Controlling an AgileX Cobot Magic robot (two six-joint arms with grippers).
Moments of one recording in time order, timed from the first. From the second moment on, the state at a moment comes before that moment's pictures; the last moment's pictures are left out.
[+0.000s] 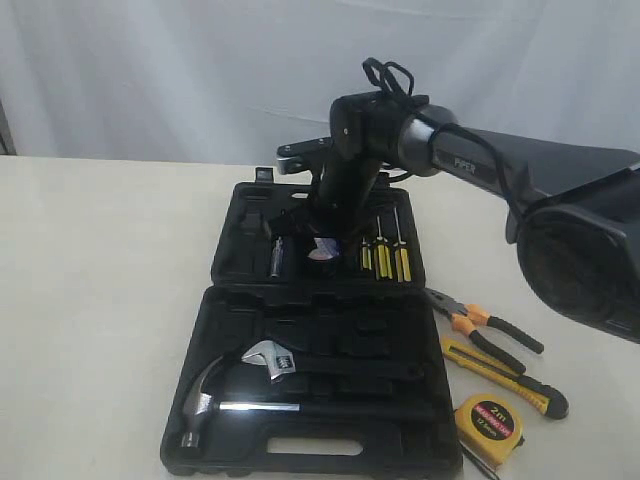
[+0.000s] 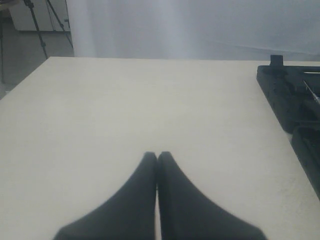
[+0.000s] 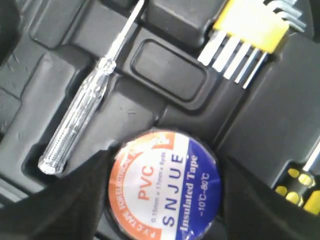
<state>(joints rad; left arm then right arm) 0.07 0.00 0.00 0.00 0.35 0.01 0.10 2.45 -2.11 0.06 0.98 0.02</state>
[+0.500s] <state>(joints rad) 0.07 0.00 0.00 0.00 0.35 0.01 0.10 2.47 -2.11 0.07 1.00 0.02</state>
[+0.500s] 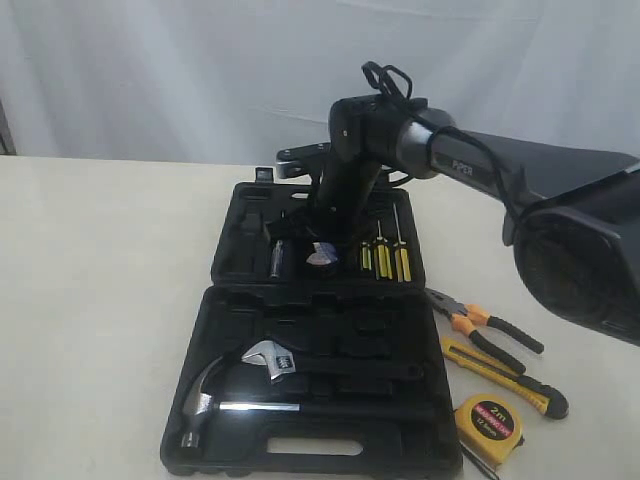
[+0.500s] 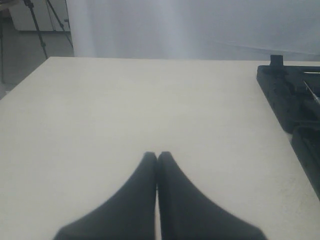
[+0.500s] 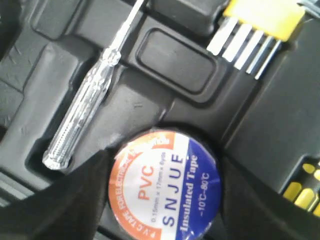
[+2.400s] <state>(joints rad) 0.07 0.00 0.00 0.00 0.35 0.01 0.10 2.36 -2.12 -0.02 1.08 0.02</state>
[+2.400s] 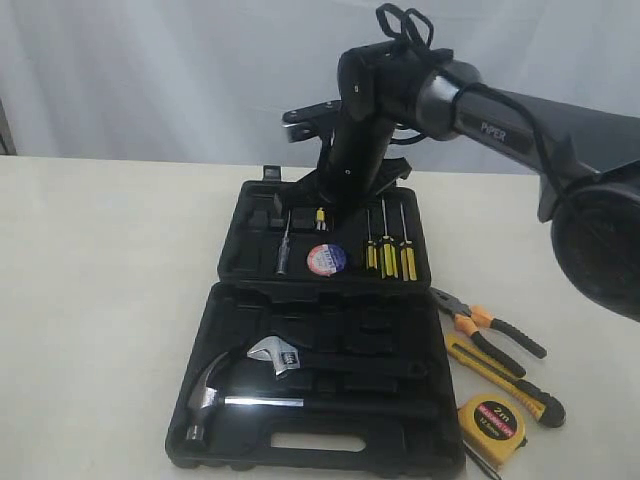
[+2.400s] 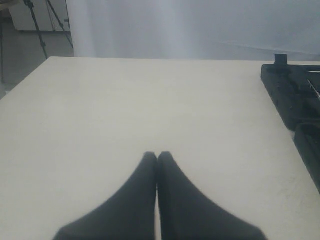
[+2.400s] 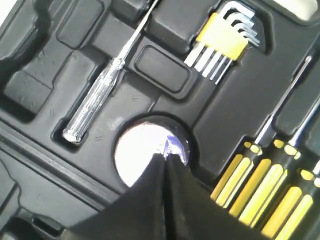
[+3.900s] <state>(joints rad) 0.07 0.00 0.00 0.00 0.35 0.01 0.10 2.46 -2.12 0.05 1.04 0.00</state>
